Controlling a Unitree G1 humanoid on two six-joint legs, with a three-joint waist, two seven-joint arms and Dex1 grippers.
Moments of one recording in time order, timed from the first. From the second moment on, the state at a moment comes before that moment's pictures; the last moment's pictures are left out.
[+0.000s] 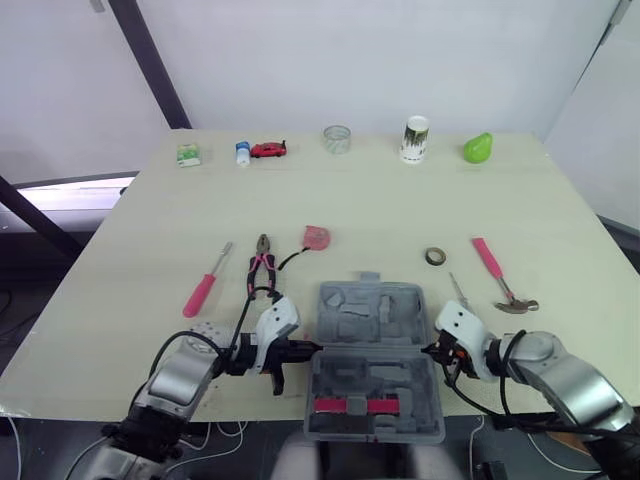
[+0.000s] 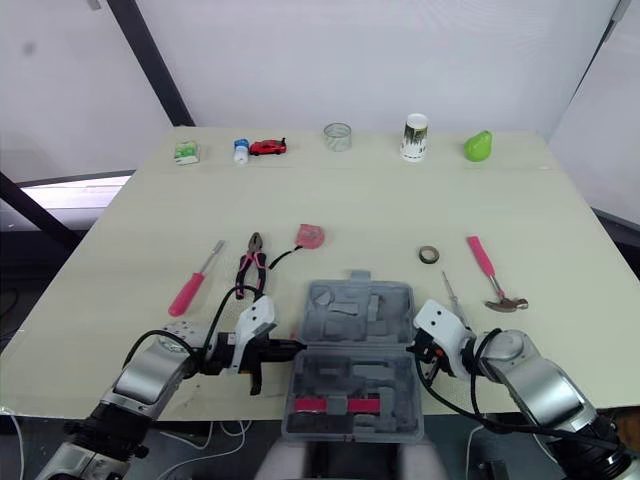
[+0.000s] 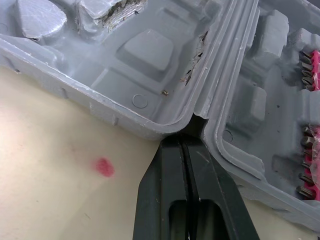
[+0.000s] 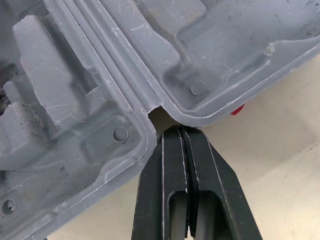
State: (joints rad) left arm -0.16 0.64 -0.20 -0.01 -0.19 0.45 -1.13; right arm -0.13 -0.68 0.30 -0.38 0.19 0.85 0.76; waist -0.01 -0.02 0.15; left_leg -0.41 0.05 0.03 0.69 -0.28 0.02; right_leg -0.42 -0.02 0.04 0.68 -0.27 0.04
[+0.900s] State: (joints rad) left arm -0.11 0.67 -0.17 -0.18 -0.24 0.63 -1.06; right arm -0.08 -0.70 0.22 -0.41 0.20 0.86 0.71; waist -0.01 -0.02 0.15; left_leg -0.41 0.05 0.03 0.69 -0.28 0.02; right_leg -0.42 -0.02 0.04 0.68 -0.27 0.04
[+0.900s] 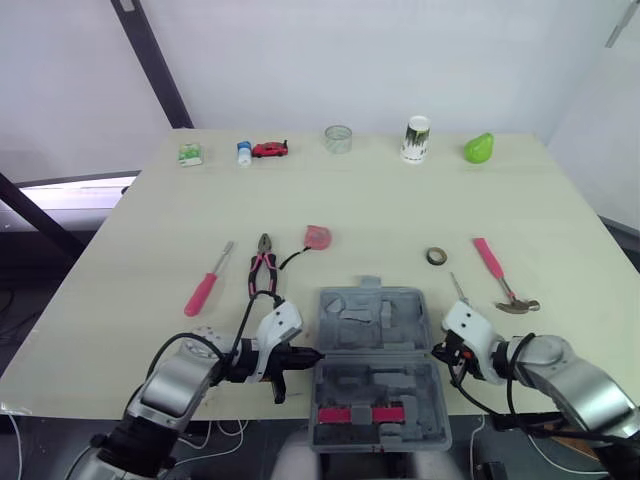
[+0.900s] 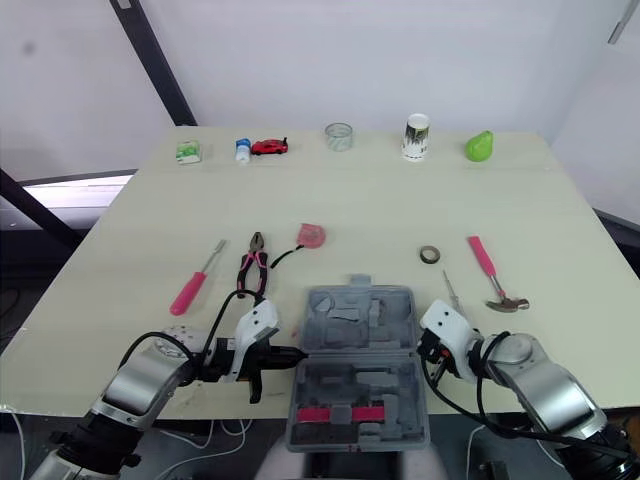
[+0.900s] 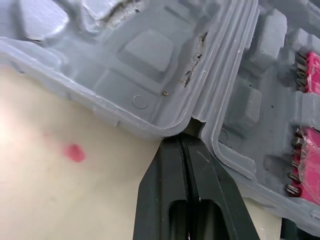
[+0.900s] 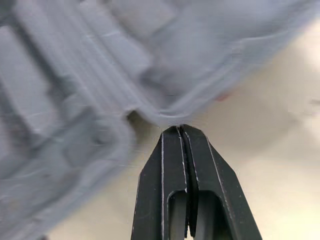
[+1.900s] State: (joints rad) left arm 0.22 0.66 0.51 0.06 -0.55 0.35 -1.03; right arm 0.58 -0.59 -0.72 -0.44 0.58 0.36 0.94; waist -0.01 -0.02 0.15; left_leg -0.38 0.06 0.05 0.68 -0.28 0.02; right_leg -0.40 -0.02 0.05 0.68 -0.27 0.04
